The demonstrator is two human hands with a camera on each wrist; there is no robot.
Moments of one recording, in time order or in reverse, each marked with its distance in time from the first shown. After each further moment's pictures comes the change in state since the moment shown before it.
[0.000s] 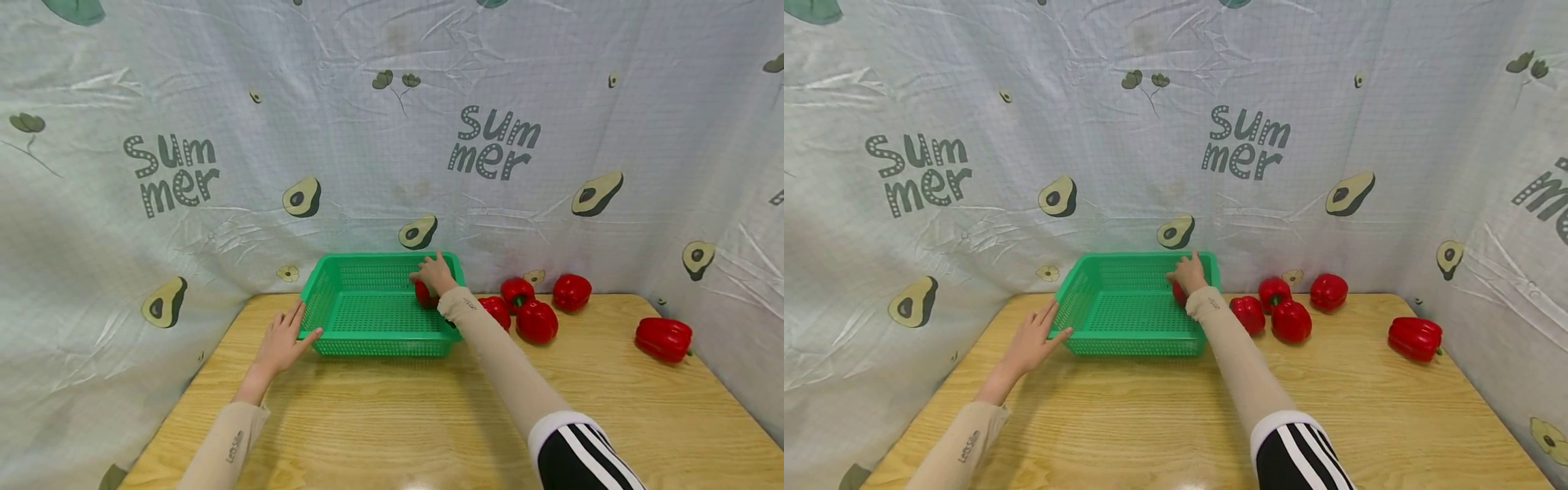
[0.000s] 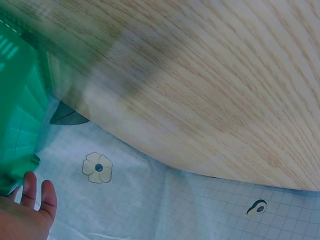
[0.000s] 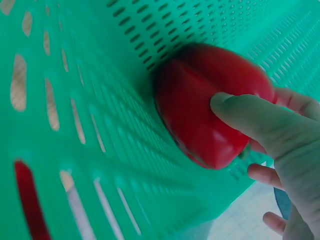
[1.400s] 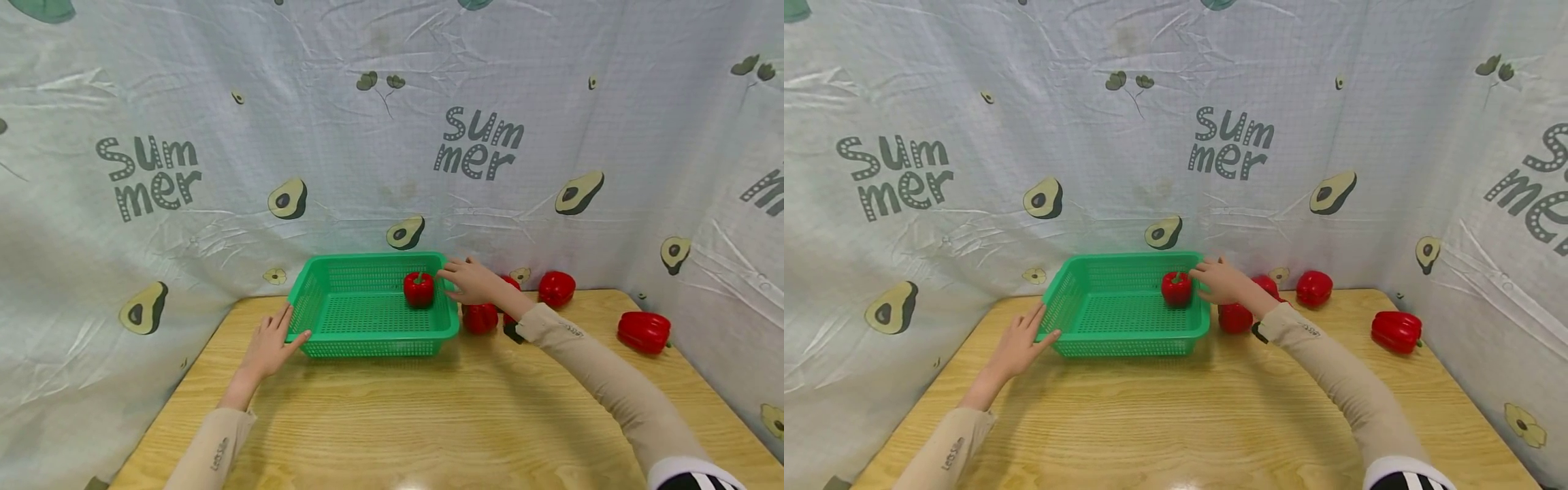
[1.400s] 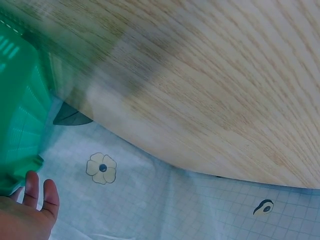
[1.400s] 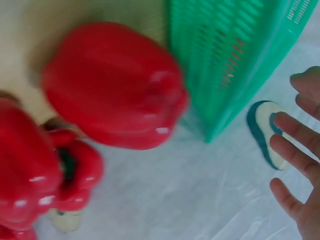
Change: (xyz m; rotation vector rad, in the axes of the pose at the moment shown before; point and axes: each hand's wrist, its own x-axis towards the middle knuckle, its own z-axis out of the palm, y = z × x) left_hand 0.003 0.002 -0.001 -0.006 -0.012 0.013; right_hand -0.102 0.056 0.026 0.331 0.504 -0.228
